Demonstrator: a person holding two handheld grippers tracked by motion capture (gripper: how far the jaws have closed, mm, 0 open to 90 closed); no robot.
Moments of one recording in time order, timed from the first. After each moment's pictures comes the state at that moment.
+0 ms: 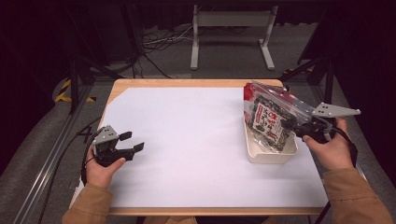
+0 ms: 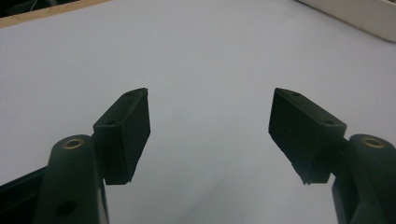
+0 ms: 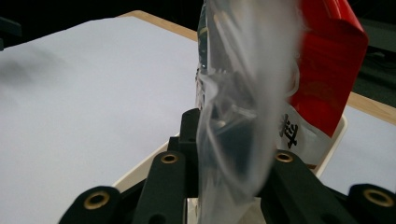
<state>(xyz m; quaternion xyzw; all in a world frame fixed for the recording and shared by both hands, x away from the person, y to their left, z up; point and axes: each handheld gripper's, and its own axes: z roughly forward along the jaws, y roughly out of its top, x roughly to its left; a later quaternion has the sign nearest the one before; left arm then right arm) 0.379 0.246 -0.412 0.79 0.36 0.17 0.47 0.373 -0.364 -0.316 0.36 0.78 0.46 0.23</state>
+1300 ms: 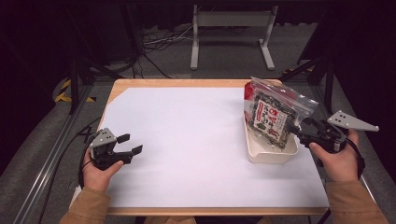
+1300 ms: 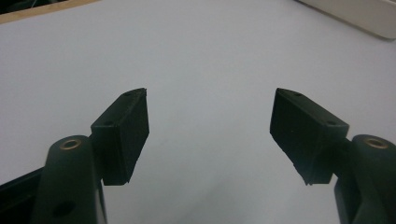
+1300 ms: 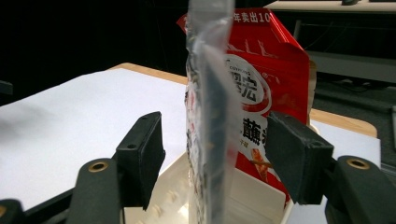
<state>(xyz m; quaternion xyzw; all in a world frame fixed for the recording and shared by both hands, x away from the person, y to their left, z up) 0.368 0.247 -0.409 0.79 0.35 0.17 0.47 0.347 -0.376 -0.322 0.39 0.70 0.53 0.27</state>
